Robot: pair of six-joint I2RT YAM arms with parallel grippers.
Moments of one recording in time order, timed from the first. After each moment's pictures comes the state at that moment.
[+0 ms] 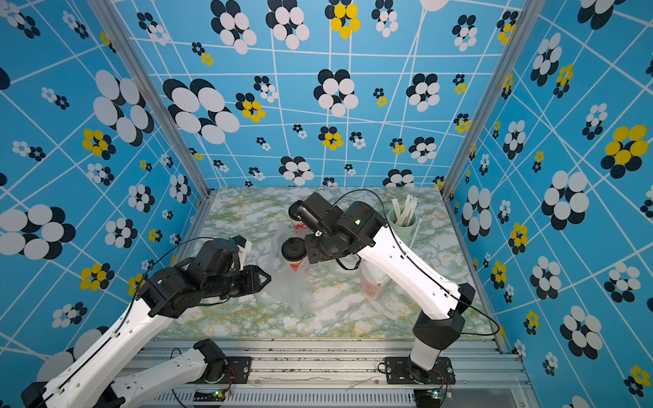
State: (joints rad) left arm -0.63 0.93 1.14 -1.06 0.13 -0.77; right arm 0.93 1.73 2.17 -1.51 0.16 0.59
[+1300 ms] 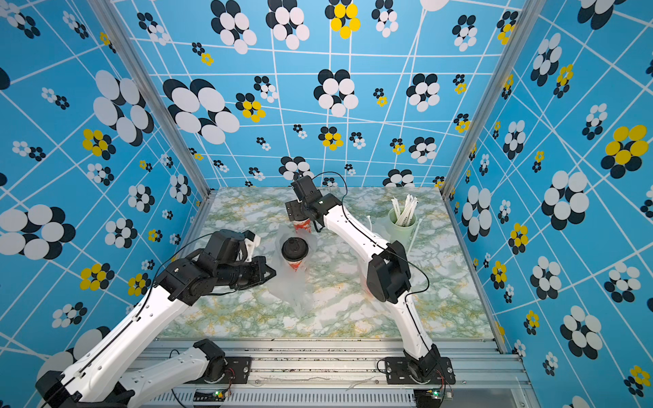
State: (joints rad) left arm -0.55 1.00 1.09 -0.94 0.28 -0.77; right arm 0.70 2.26 2.24 -0.68 0.17 0.21
